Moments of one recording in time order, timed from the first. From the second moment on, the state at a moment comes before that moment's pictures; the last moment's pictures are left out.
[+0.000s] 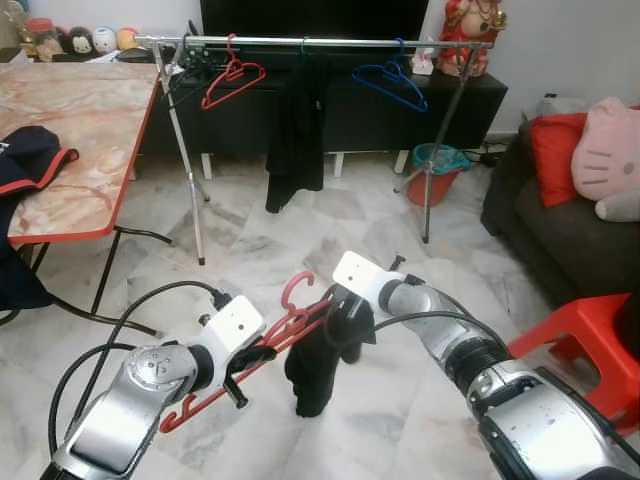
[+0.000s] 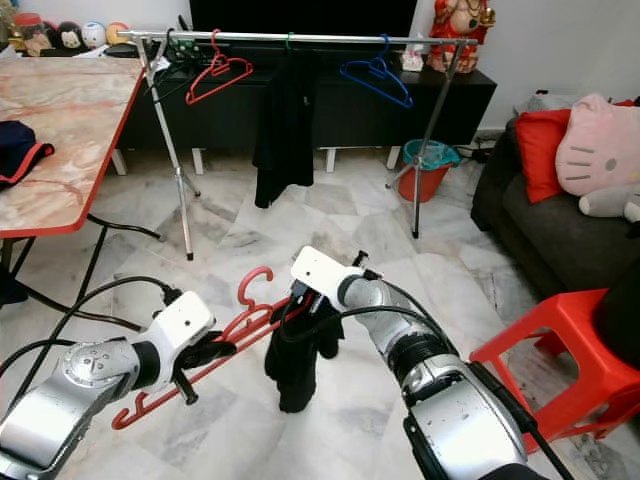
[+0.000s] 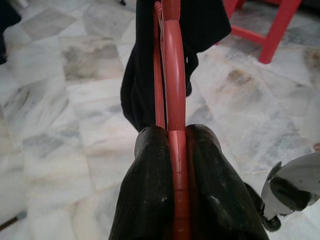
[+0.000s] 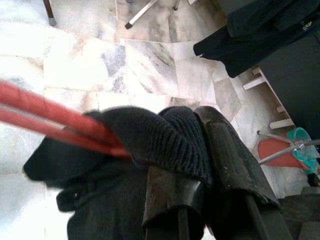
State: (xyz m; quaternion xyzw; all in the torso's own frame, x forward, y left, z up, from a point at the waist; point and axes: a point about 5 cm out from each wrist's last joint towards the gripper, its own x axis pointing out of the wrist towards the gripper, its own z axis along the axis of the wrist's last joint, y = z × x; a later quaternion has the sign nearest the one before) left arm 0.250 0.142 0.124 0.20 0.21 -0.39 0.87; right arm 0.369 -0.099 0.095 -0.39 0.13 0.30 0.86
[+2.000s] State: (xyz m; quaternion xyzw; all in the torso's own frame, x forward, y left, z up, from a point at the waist) left arm 0.286 0.124 0.123 0.12 0.16 -0.25 0.95; right arm 0.355 -0.077 0.106 -0.42 0.08 0.37 0.82
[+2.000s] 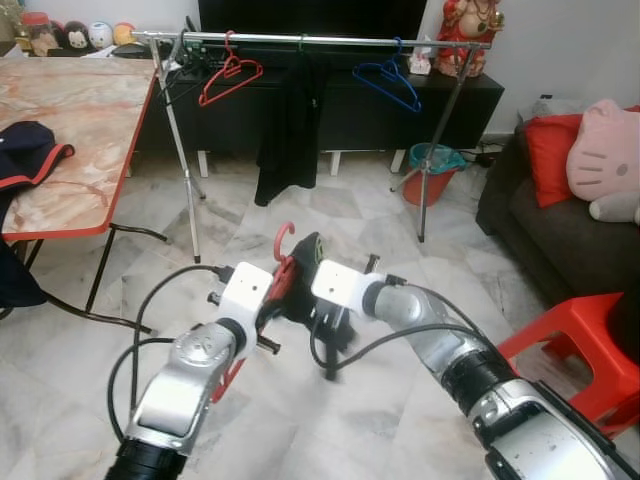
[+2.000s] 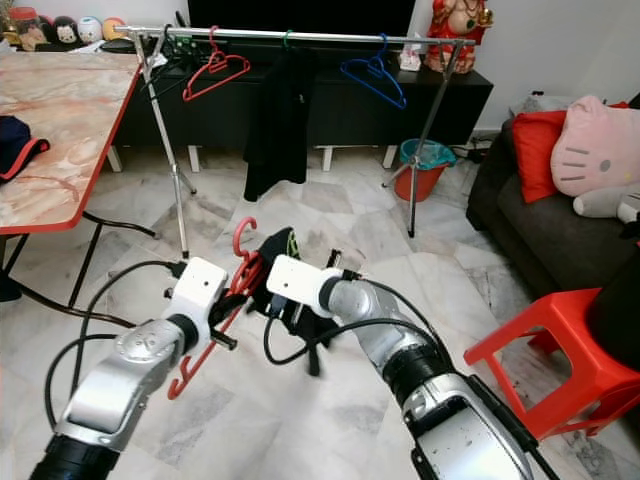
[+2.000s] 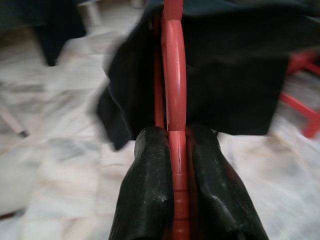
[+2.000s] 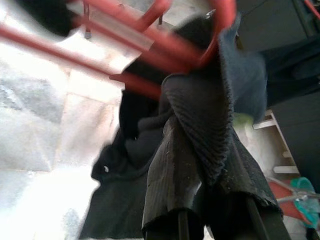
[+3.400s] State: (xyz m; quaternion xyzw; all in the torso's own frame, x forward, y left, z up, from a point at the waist) left arm 0.247 0.137 0.125 0.21 0.18 -0.43 0.86; right arm 0.382 -0.105 0.126 -0.51 0.07 0.28 0.81
